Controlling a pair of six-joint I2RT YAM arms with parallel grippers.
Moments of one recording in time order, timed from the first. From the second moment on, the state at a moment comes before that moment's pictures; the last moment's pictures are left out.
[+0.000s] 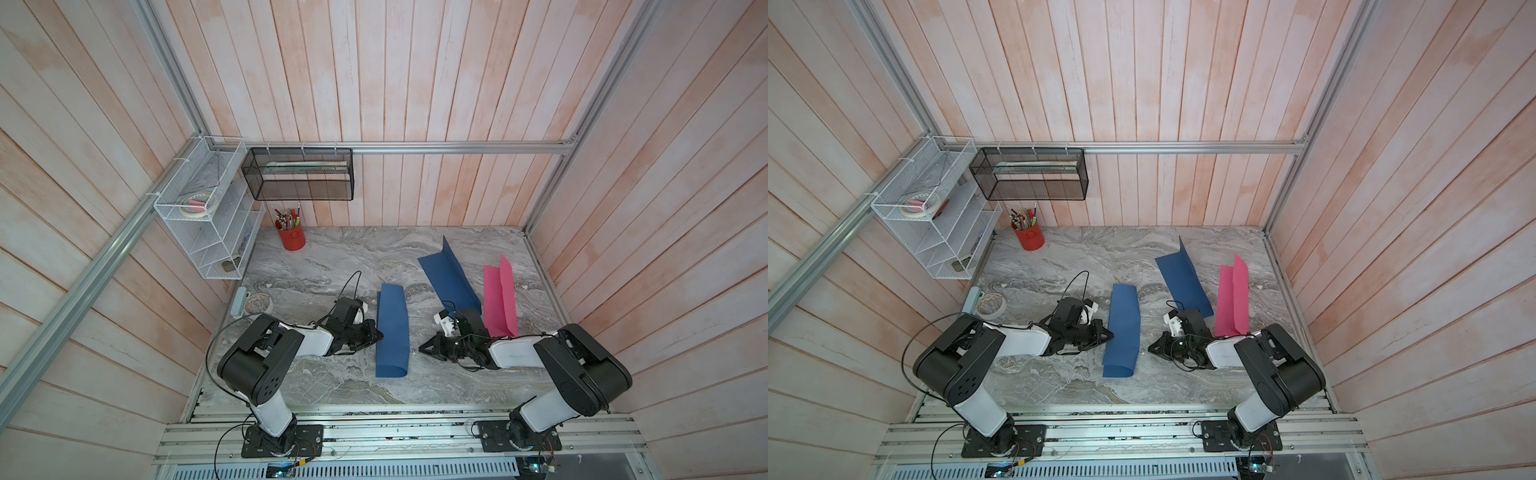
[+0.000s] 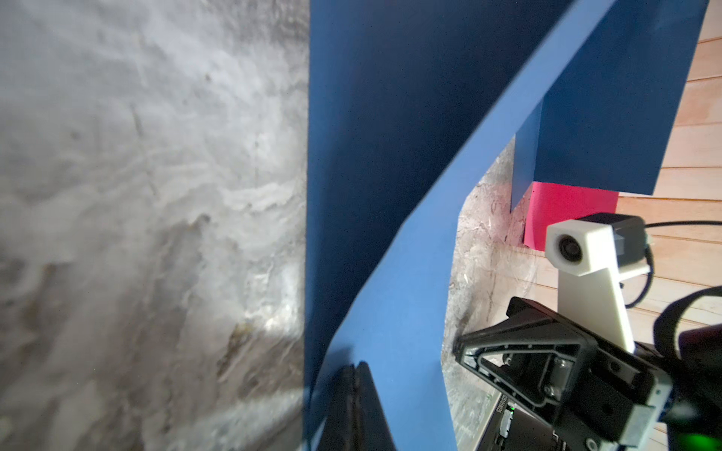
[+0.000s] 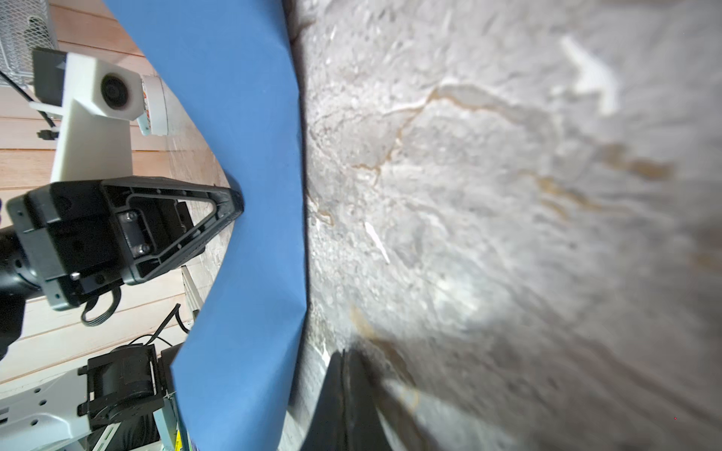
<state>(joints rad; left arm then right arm) -0.52 1.71 0.63 0.23 0.50 -0.83 0.51 1.55 0.41 0.29 -0.62 0.81</state>
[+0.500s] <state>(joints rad) -0.52 1.71 0.64 0.20 0.50 -0.83 0.65 1.67 0.57 0.31 -0.60 0.85</state>
